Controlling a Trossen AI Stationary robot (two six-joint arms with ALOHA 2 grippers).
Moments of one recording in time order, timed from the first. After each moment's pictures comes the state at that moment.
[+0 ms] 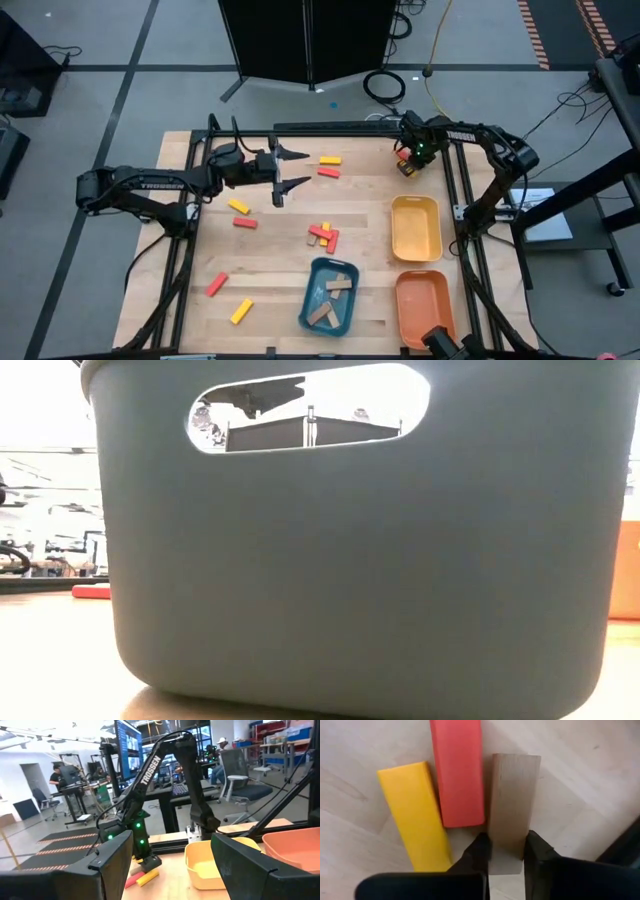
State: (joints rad) left arm 0.26 1.22 0.69 0.61 0.19 0.22; right arm -0.98 1.68 0.93 -0.77 0.13 0.01
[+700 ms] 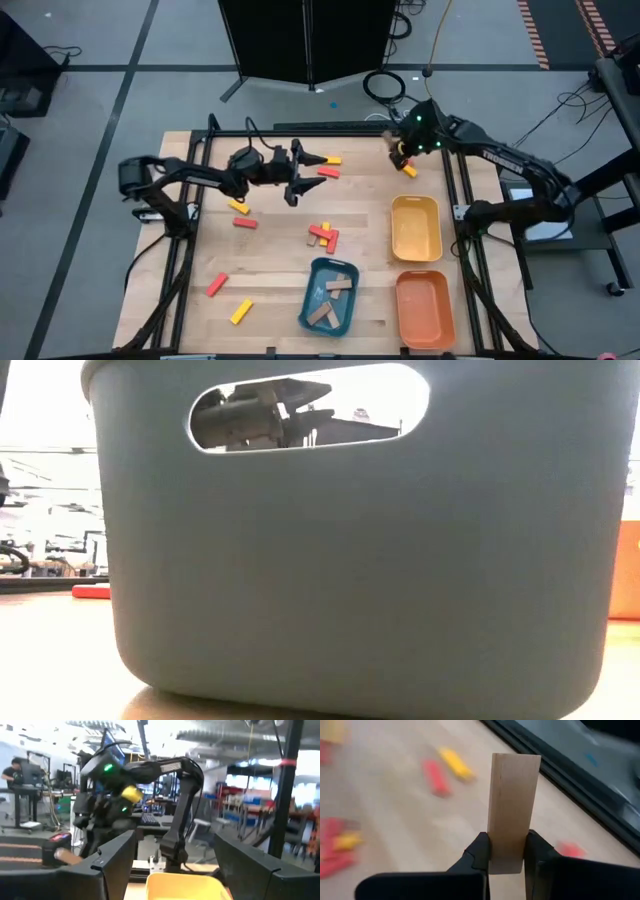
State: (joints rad) left arm 0.31 1.61 0.70 1.20 0.38 -0.17; right arm -0.77 1.23 0.95 -0.58 -0.20 0.04
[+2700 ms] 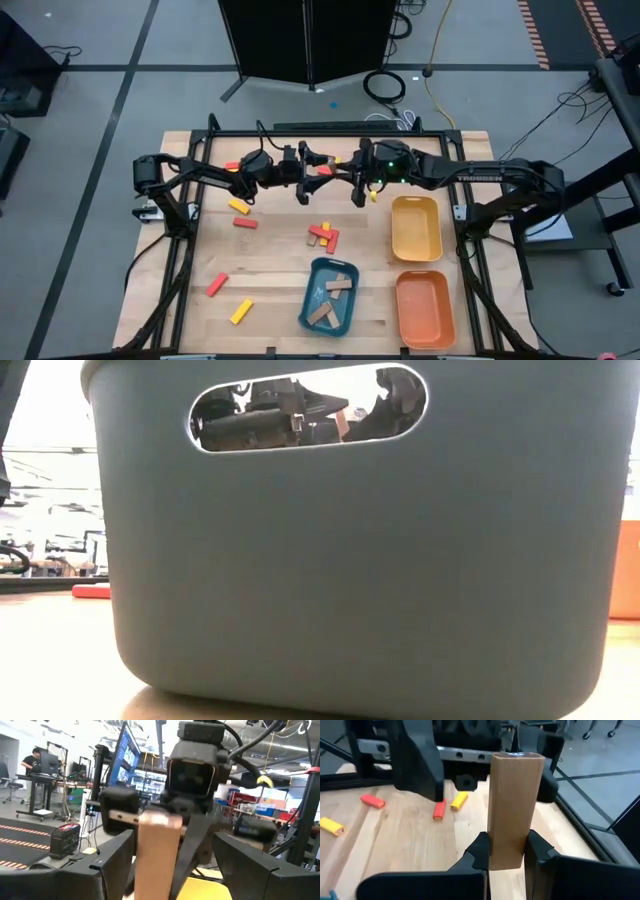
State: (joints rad) left arm 0.29 1.71 0.75 1.23 0.27 -0.22; right arm -0.24 1.38 0.96 0.06 -0.05 0.01
